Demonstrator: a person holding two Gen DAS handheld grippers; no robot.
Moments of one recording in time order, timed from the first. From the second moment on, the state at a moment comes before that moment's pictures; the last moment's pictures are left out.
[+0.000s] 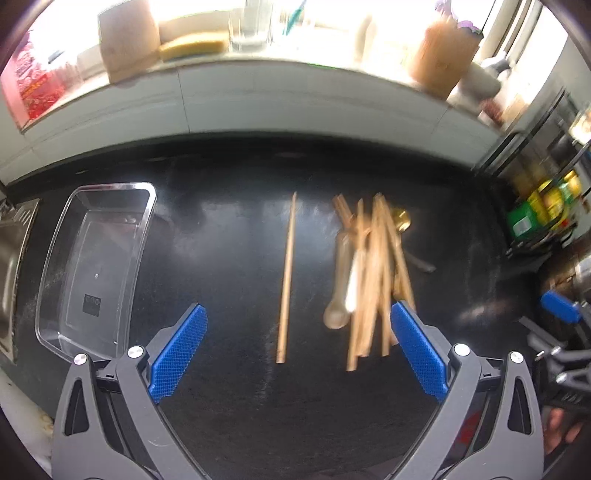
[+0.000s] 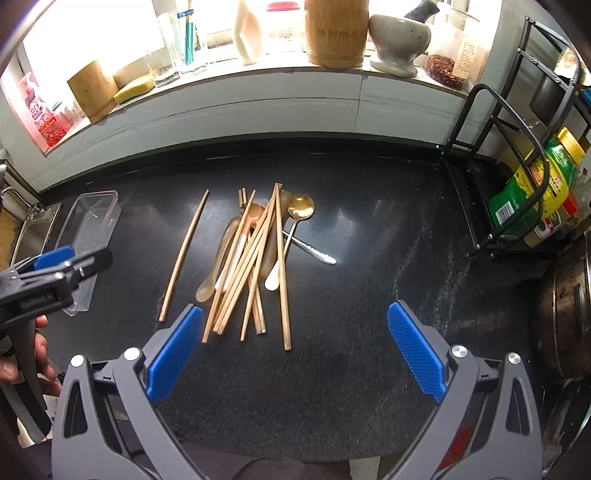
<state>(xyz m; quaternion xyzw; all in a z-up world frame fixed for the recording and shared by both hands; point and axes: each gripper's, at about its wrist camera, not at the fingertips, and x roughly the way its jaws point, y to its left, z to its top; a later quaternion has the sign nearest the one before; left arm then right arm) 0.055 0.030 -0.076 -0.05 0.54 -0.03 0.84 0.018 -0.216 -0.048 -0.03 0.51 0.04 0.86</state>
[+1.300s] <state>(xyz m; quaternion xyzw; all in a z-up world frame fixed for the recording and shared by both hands) 0.115 0.011 -0.242 0.04 0.52 -0.04 0.85 0.112 -0.204 -0.233 -0.10 0.61 0.08 0.79</state>
